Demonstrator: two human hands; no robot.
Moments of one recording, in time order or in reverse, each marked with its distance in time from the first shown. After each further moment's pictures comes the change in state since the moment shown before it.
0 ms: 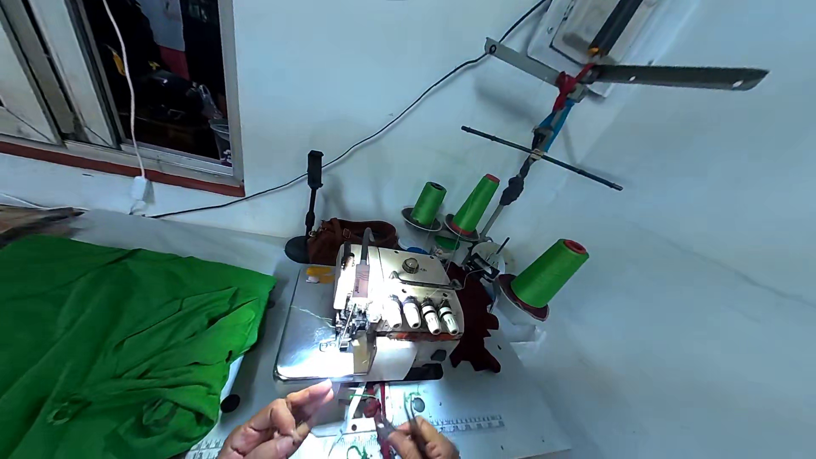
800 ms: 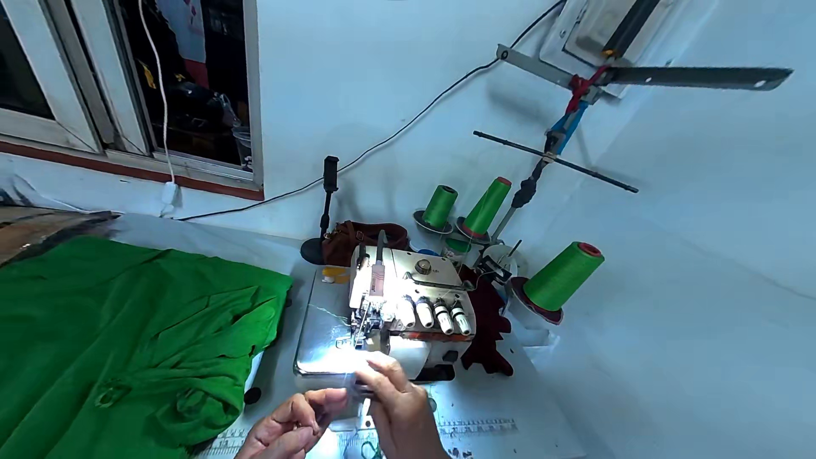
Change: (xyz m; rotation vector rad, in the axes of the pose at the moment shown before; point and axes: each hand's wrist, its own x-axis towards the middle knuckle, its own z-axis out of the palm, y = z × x) left_hand -0.005 0.004 0.002 0.030 0.007 -0.011; right_hand 0.065 -0.026 0.044 -0.334 -0.002 -0.866
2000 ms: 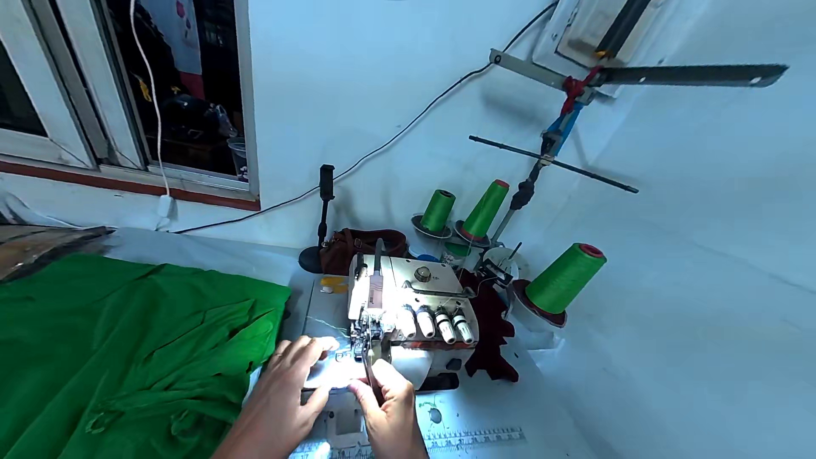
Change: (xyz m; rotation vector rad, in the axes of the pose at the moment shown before) left_hand 0.068 0.035 0.004 1.537 0.074 0.193; right_hand 0.017 -0.009 0.024 0.326 0.084 0.516
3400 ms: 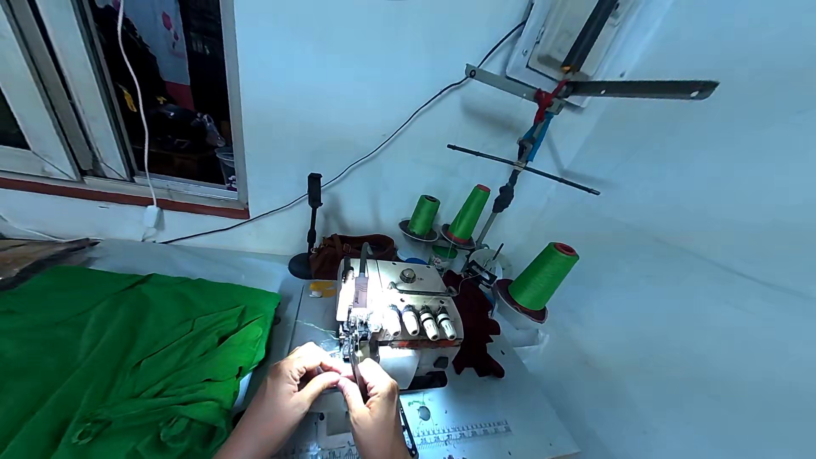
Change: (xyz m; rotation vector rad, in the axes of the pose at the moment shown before) left_hand 0.006 -0.009 0.022 -0.427 0.001 -0.041; right_hand -0.001 -0.004 0.008 -0.016 0.075 -0.006
